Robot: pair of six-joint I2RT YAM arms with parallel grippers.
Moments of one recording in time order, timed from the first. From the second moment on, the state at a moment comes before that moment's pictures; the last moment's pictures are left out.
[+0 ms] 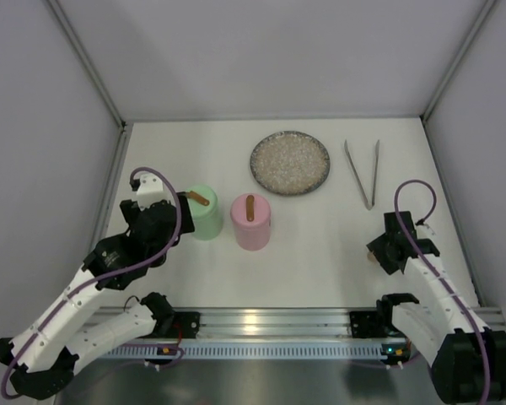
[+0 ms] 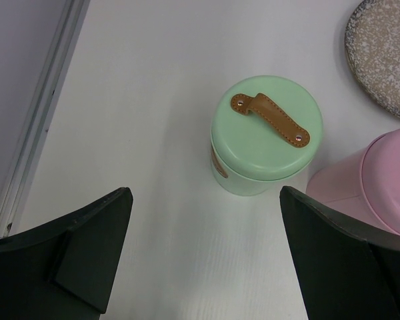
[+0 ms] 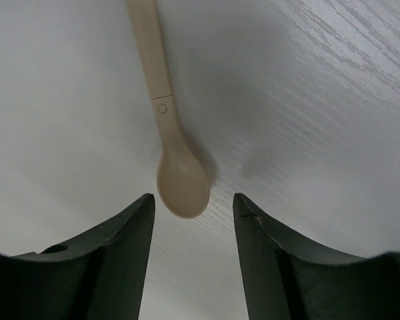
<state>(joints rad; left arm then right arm) -0.77 0.73 1.01 -0.92 -0.81 -0.52 0.06 0.86 0.46 -0.72 0.25 1.02</state>
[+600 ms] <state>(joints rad) -0.77 0.73 1.00 -0.91 -0.81 -0.52 0.04 0.90 0.39 -0.61 0.23 1.01</state>
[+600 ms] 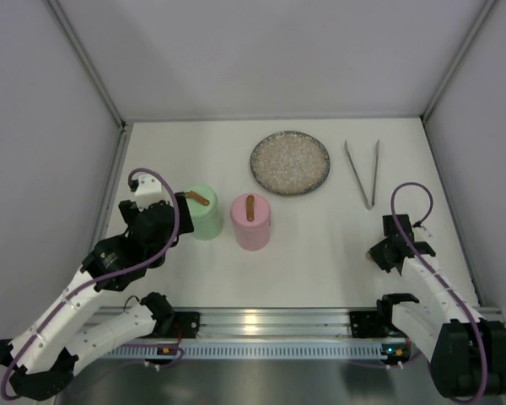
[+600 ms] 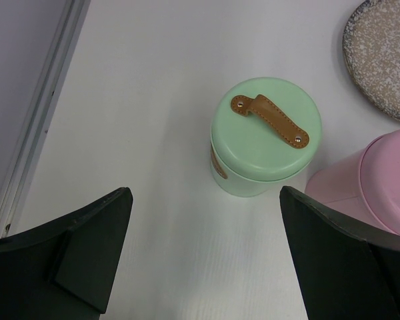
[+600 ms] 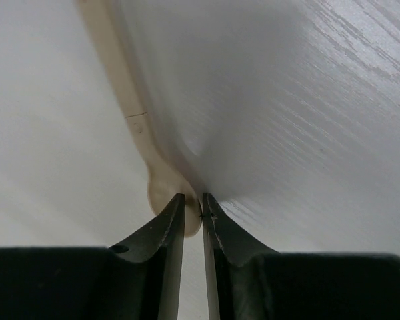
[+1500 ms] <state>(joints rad) -0.74 0.70 1.00 -0.90 -0.83 -0.53 0.04 0.88 0.76 -0.67 0.20 0.65</state>
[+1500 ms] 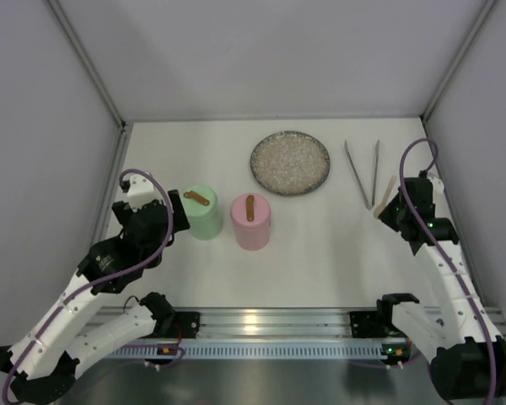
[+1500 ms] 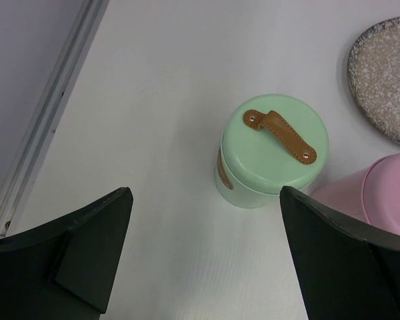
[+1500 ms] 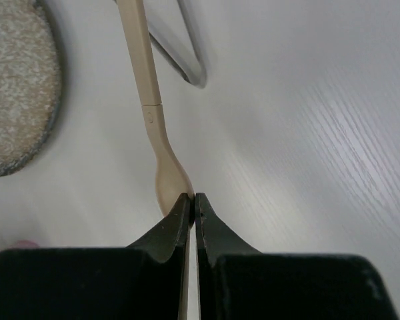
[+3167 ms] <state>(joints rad) -0.23 0.50 0.96 -0.78 -0.85 -0.54 1.32 1.76 1.42 -0.28 0.27 1.57</state>
